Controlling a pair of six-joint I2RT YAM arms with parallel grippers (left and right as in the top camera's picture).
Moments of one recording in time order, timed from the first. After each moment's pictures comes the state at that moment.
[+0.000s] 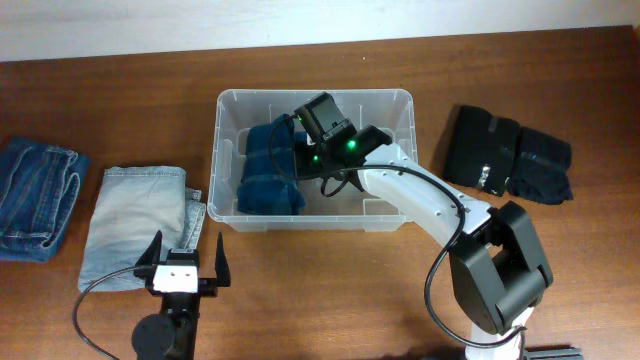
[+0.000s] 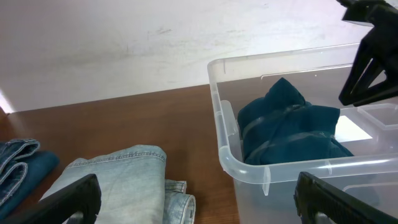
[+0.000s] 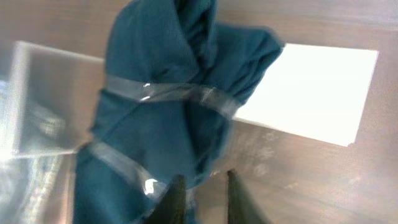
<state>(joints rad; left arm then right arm) -0.06 0.01 0.02 -0.08 -0.01 0.11 0.58 1.94 1.51 -0.58 -0.07 0.51</state>
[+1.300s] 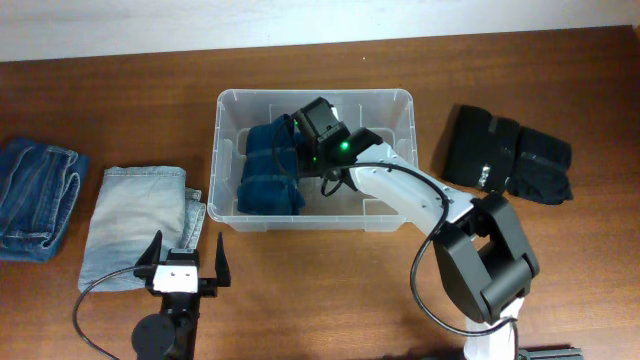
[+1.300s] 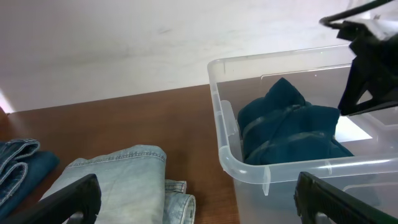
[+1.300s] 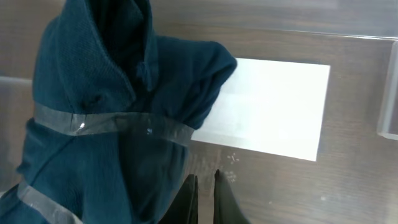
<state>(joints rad) -0.06 0.01 0.02 -0.08 -0.01 0.11 0.59 2.02 1.51 -0.53 0.05 0.52</state>
